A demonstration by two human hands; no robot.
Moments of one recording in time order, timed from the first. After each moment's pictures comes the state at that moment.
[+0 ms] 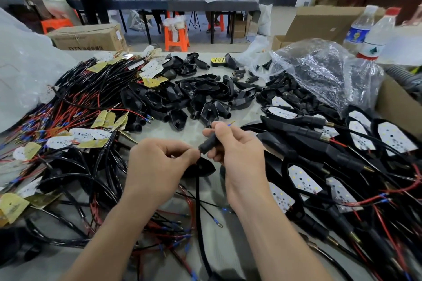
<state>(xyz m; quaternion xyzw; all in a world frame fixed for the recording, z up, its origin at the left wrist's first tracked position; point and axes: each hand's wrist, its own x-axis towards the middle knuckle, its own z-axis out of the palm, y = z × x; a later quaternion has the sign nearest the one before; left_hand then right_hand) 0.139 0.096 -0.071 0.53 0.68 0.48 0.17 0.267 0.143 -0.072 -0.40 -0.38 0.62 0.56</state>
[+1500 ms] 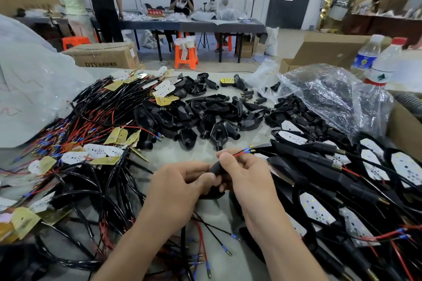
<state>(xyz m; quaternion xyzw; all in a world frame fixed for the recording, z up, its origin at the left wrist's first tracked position) 0.140 0.099 -0.079 0.56 0.60 0.49 0.30 0.273 0.151 -0.083 -0.41 -0.47 0.60 0.49</state>
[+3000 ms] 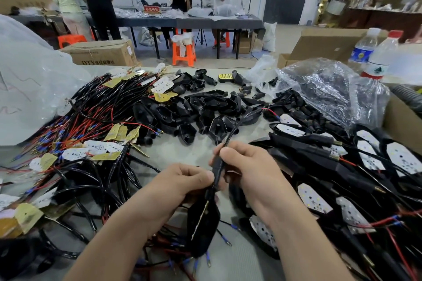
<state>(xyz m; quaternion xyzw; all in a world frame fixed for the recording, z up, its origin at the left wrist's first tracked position) 0.123 0.099 -0.080 0.48 0.51 0.42 0.57 0.291 0.151 -0.068 -0.36 -0.52 0.65 0.42</state>
